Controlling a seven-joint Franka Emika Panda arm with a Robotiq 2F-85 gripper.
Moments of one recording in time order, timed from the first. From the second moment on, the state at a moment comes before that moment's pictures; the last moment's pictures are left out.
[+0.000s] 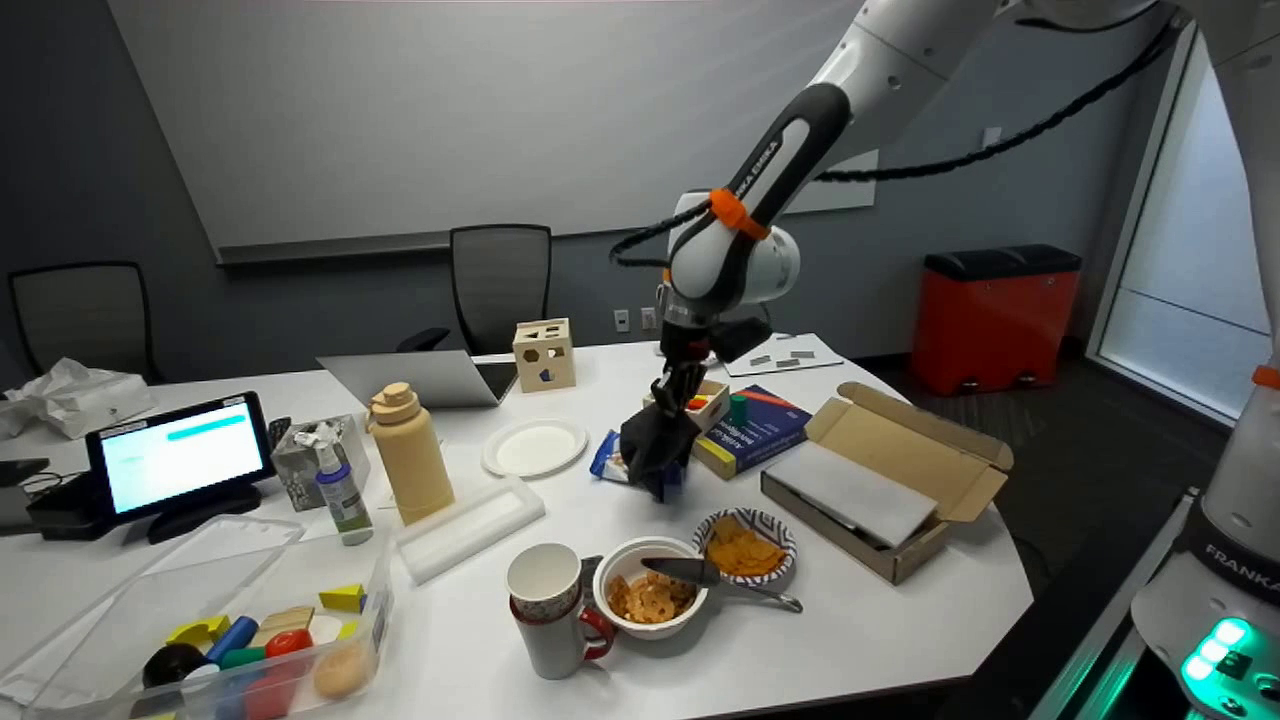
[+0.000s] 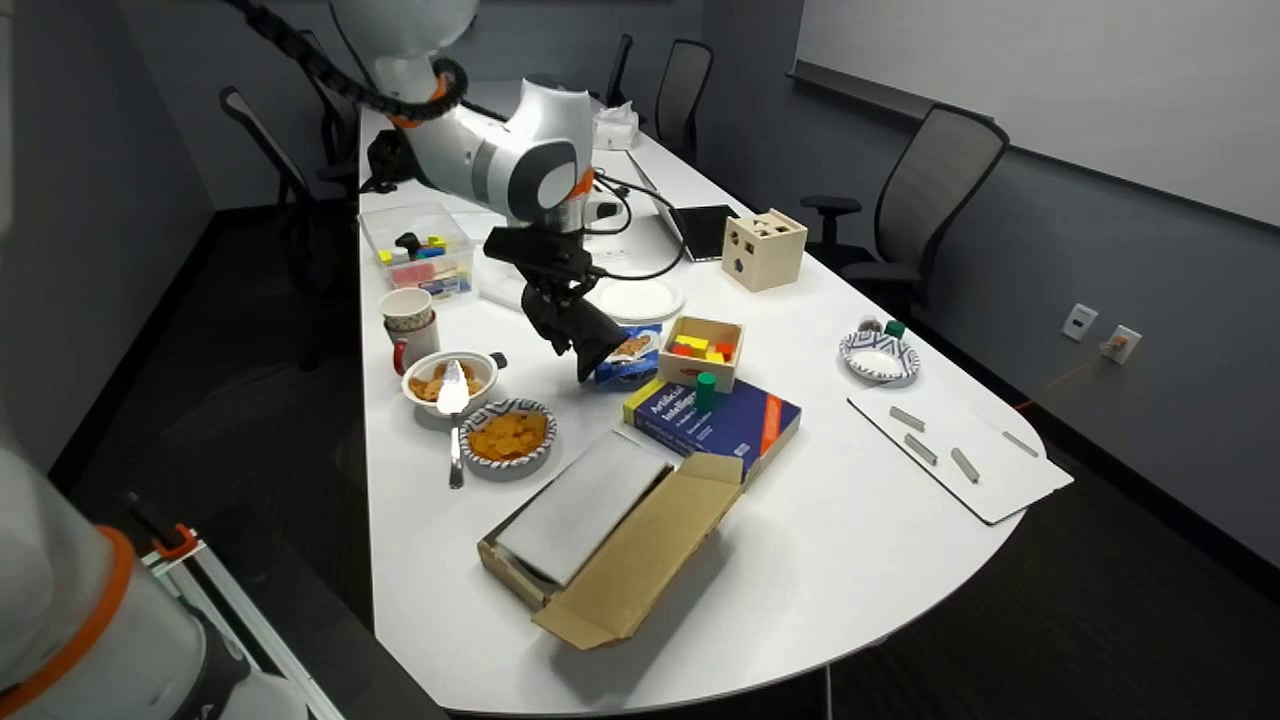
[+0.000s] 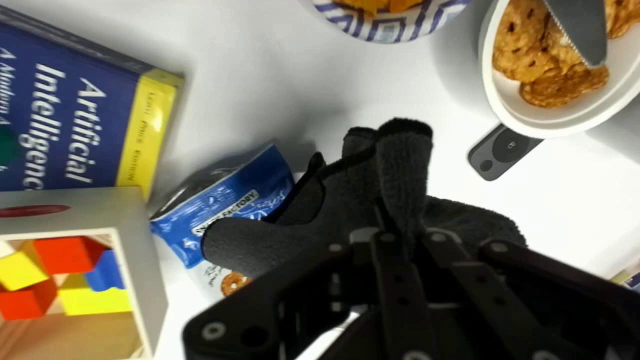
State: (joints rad) arm -0.01 0.42 0.29 -2.12 0.07 2.66 -0.20
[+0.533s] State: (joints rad) arm -0.01 0.10 0.11 -2.14 0.00 2.19 -0.06
